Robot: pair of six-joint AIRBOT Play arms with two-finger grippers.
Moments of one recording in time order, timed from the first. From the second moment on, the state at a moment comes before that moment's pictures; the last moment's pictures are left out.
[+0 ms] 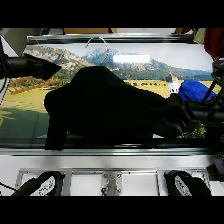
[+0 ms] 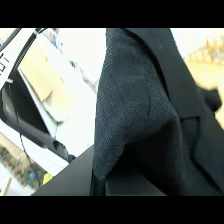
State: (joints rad) left arm 0.15 -1.14 1.53 0.78 -1.28 -0.97; right arm -0.18 -0.85 0.86 0.05 1.61 0.48
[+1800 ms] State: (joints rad) left arm -0.15 -1.25 1.68 0.84 -1.27 -1.17; right arm -0.87 -0.91 1.60 -1.42 0.63 1.29
